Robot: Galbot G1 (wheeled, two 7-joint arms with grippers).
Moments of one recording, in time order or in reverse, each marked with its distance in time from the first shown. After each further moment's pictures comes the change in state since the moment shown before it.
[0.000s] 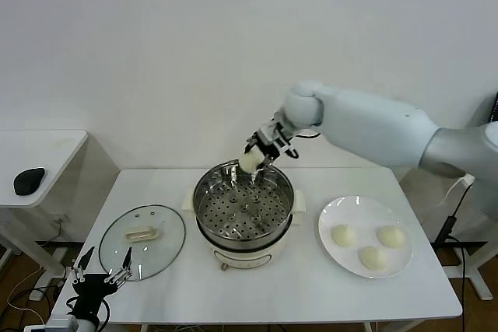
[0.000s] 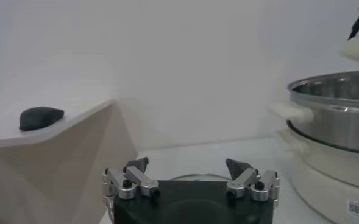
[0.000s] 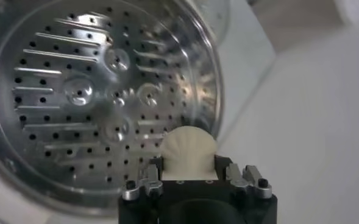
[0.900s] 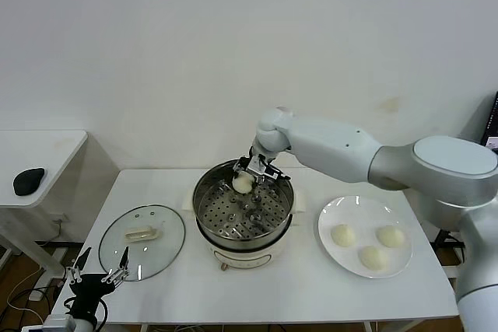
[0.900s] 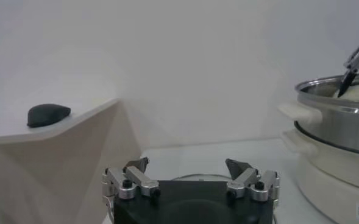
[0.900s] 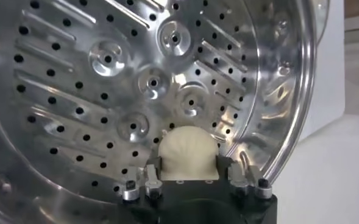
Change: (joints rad) left arm -0.004 -0.011 -0.012 0.008 -0.004 0.000 0.002; right arm -0.104 0.107 0.025 -0.169 -0.293 0.215 0.068
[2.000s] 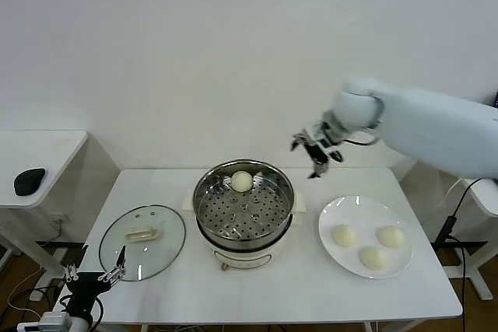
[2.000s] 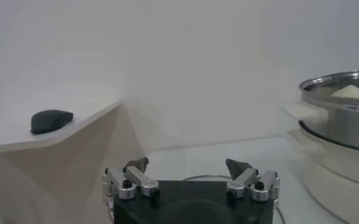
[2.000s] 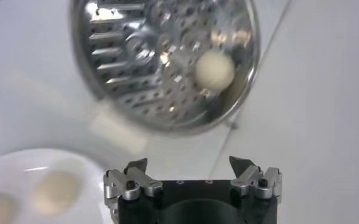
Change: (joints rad) left arm 0.001 0.025 -0.016 -0.002 0.000 0.011 0.007; right arm 0.144 -0.682 -0.003 0.561 0.379 -0.640 -0.169
